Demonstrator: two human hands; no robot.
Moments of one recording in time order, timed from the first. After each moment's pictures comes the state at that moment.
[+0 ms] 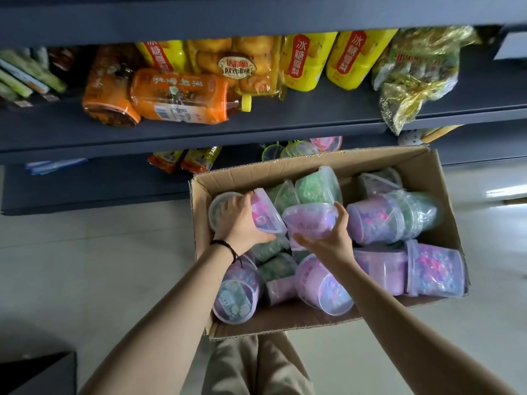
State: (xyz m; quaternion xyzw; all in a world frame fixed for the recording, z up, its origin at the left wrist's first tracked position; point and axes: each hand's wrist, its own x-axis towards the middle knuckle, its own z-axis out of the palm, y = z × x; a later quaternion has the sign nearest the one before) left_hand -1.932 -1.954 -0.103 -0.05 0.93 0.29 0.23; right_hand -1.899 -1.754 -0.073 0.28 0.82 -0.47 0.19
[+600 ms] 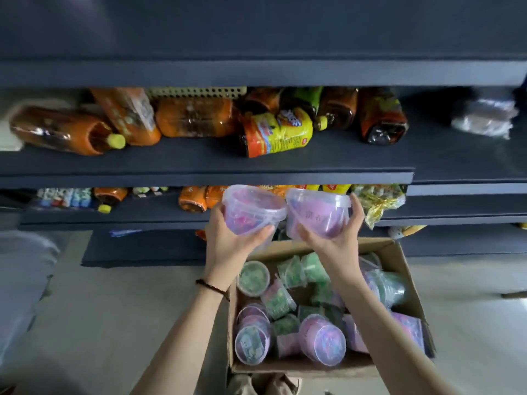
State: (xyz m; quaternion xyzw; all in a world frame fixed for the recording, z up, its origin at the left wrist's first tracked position) left_hand -1.934 -1.995 0.181 -0.14 0.78 0.60 -0.10; right_hand -1.948 -1.802 0.187 0.07 0.71 -0.70 -0.02
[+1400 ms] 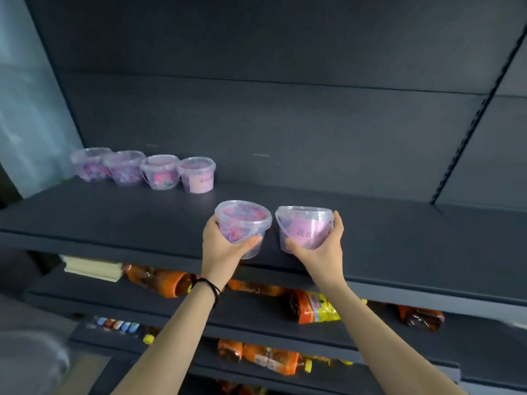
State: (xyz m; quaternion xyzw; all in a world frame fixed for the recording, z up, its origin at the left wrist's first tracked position) left_hand -2.078 -2.146 0.409 -0.11 0.75 0.57 -0.31; right_hand -2.121 -1.959 0.409 -0.07 0.77 -0.63 -0.08
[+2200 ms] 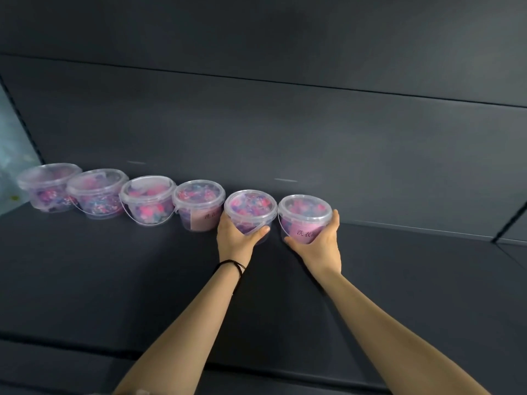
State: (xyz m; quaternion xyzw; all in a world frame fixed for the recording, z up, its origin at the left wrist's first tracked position) left_hand -2.286 -2.252 0.381 -0.16 0.76 0.56 -0.29; right_hand -2.303 -2.082 0.397 0.01 0.88 -0.47 -0.09
